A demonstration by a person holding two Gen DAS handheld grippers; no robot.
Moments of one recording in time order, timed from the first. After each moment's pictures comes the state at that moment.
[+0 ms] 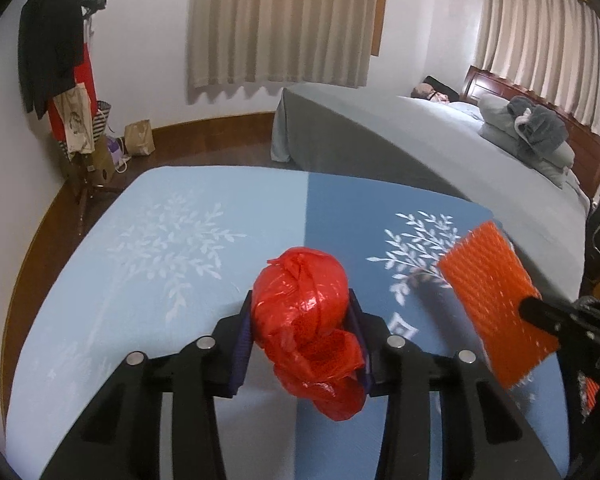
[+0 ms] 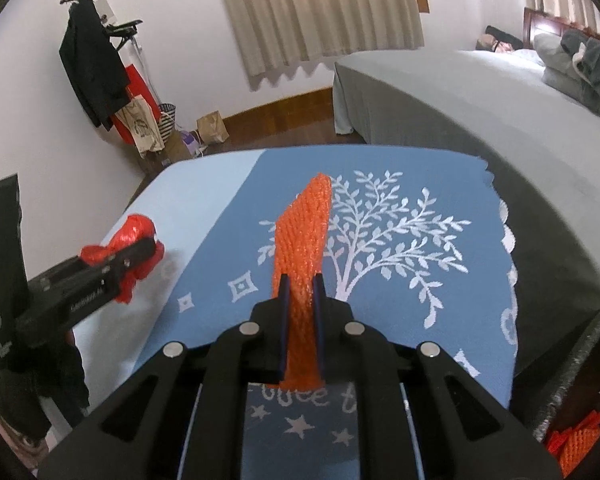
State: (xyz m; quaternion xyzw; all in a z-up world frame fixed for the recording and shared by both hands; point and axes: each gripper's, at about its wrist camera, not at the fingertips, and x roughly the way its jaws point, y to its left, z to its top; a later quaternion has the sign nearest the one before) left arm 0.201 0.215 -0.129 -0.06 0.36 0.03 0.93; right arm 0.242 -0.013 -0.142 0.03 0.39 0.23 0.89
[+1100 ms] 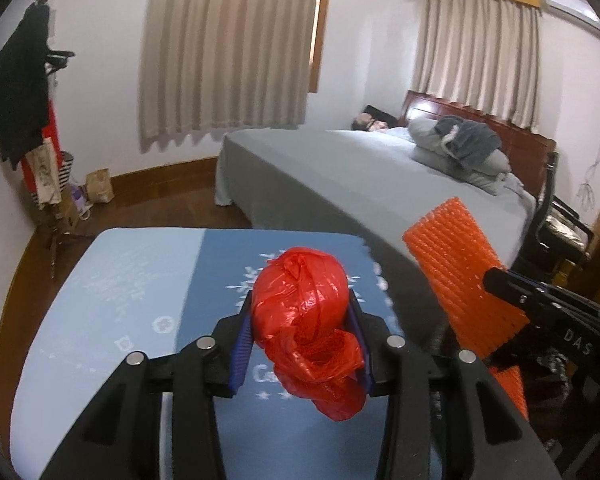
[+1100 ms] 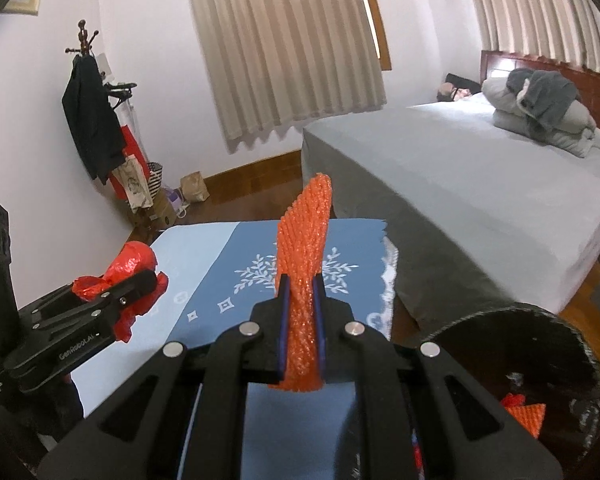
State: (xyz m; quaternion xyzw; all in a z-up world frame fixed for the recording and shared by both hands) left arm 0.115 0.092 -0.029 -0.04 0.29 -0.05 0.96; right arm 0.137 -0.134 -0.037 0.05 0.30 0.18 0.94
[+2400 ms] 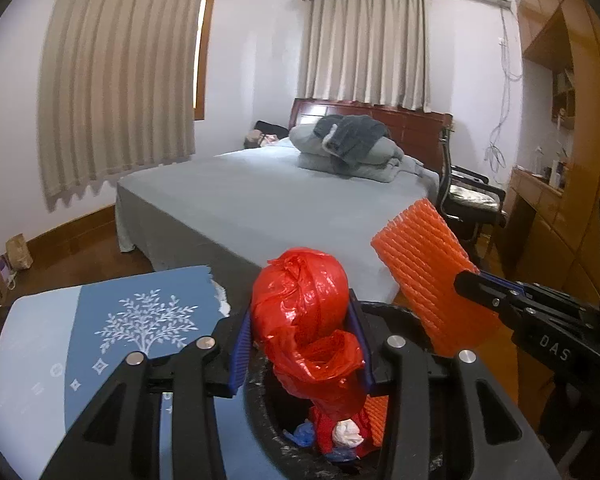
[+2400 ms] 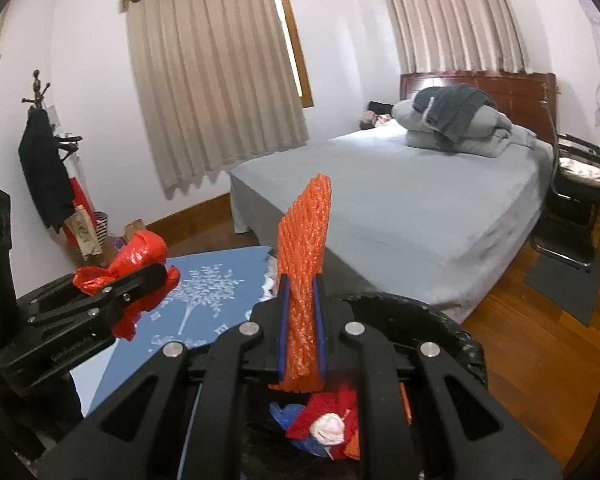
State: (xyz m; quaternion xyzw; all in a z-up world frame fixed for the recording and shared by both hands) left arm 0.072 -0.082 0.008 0.03 0.24 -0.22 0.94; right arm 0.039 -0.275 -0.011 0.08 0.24 0.05 0.97
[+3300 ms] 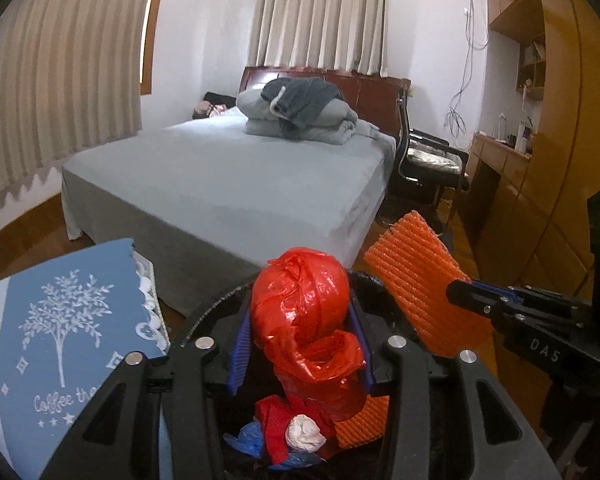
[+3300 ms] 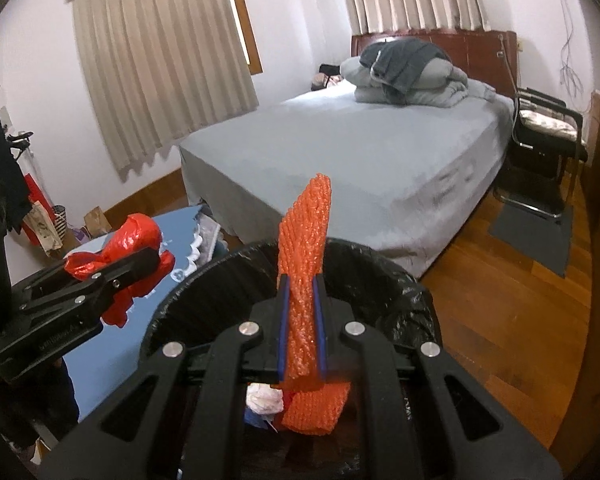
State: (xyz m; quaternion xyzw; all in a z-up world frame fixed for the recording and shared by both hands) left arm 0.103 -0.151 -0.059 0.04 0.29 -0.31 0.91; right arm 0.050 -0.335 -0.088 0.10 0.31 -0.02 0.94
